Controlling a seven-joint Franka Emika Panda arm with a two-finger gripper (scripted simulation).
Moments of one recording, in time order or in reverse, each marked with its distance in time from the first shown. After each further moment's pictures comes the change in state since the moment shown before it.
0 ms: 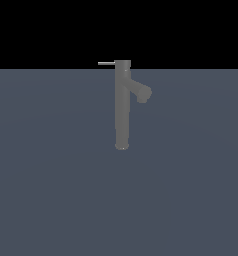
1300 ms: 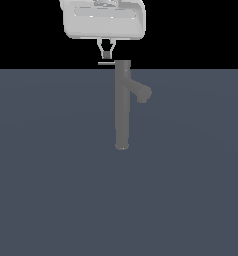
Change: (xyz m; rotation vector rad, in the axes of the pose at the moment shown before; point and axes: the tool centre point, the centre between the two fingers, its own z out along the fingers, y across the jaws) arm 0.196 -0.023 0.115 -0.009 0.020 -0.098
